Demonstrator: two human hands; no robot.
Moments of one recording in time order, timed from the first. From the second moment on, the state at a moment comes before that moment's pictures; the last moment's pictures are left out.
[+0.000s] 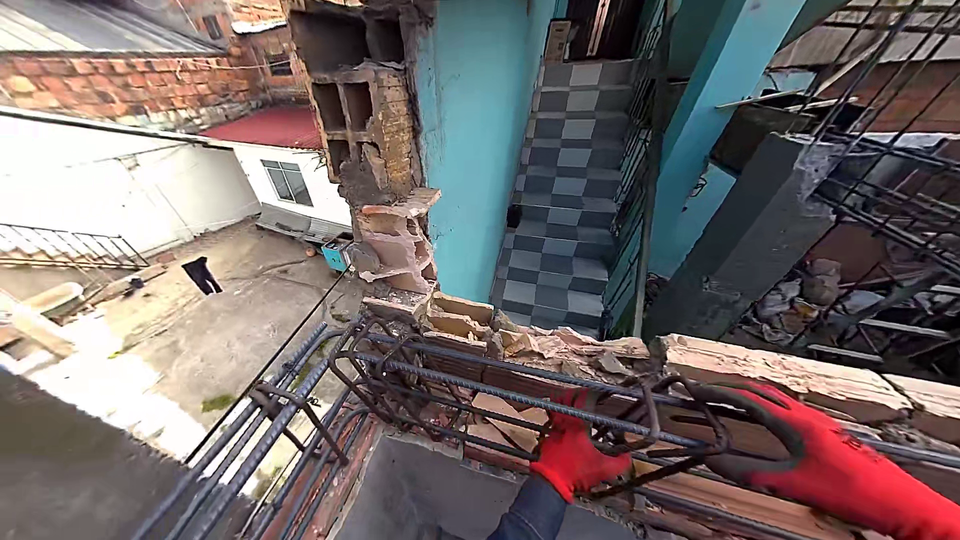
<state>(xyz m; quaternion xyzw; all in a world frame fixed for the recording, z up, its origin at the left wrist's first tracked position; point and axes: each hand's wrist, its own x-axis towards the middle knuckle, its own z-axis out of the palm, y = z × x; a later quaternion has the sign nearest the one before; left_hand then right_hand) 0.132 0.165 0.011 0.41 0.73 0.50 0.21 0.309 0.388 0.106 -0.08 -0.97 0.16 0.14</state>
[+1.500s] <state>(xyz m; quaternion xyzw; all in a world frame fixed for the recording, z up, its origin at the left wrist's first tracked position) 0.167 0.226 0.003 0.42 0.69 0.56 0.18 0.415 0.445 0.143 -0.31 -0.95 0.04 -0.03</state>
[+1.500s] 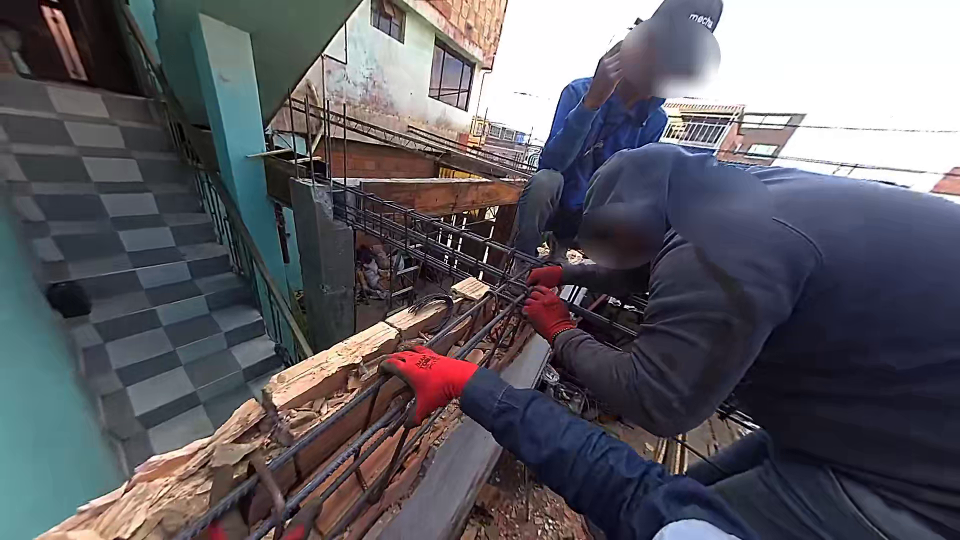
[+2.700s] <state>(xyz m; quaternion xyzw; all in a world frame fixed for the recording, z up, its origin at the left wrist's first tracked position) 0.100 -0.077 -0.061 0.03 0.80 0.59 -0.10 0.091 0.224 0.098 -0.10 -0.98 0.11 0.10</state>
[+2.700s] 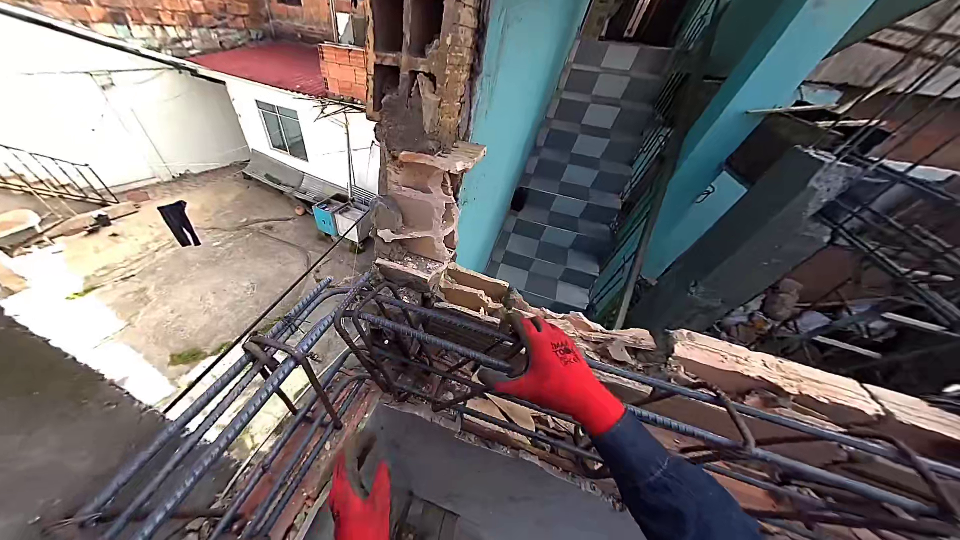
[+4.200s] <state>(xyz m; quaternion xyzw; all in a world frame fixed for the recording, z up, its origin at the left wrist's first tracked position) 0.114 0.154 0.014 0.43 0.66 0.56 0.27 0.170 0.330 0.114 -0.08 -0.99 0.11 0.08</state>
